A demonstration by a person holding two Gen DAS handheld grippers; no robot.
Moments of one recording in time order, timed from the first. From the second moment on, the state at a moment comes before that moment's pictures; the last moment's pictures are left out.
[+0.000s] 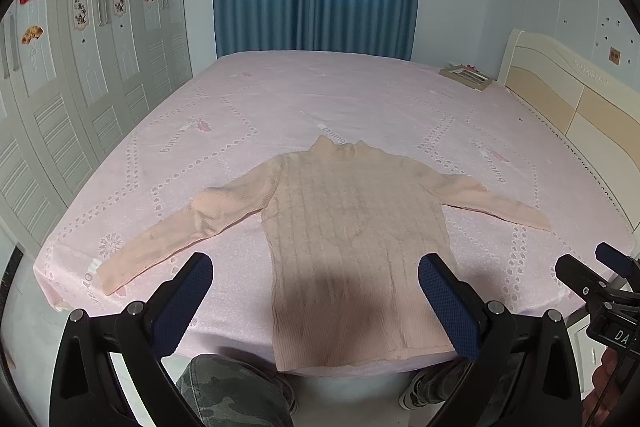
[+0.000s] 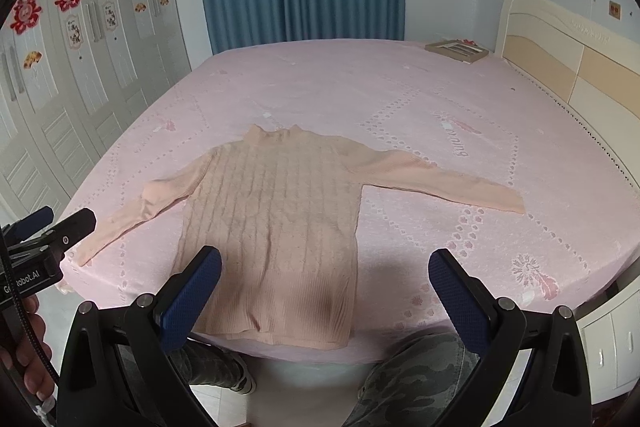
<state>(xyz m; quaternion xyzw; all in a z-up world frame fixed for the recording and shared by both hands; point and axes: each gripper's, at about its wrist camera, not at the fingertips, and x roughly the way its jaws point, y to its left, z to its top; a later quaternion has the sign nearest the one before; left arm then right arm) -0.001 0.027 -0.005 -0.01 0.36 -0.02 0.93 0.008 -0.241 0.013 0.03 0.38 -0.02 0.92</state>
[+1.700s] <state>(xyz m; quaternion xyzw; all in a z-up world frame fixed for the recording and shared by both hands) 0.015 0.031 -0.014 0.00 0.39 -0.02 0.92 0.034 -0.246 0.005 0.05 0.38 0.02 0.92</state>
